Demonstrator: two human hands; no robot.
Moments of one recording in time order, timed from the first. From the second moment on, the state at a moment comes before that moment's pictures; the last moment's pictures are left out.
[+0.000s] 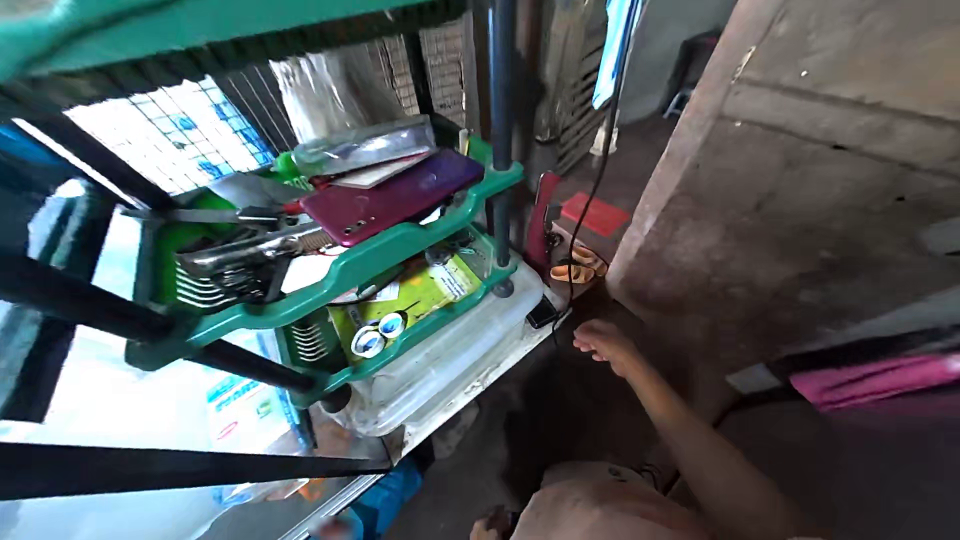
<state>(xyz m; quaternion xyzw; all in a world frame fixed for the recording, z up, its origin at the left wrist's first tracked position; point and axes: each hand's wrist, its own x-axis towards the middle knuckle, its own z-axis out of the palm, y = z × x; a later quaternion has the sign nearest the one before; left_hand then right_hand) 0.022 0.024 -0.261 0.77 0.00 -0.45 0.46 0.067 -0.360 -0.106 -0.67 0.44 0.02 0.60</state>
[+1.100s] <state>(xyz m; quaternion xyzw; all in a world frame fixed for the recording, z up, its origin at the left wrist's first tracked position) 0.075 -0.230 -0.189 0.79 -0.11 -0.37 0.48 0.062 -0.441 -0.139 -0.42 0.25 0.08 0.87</state>
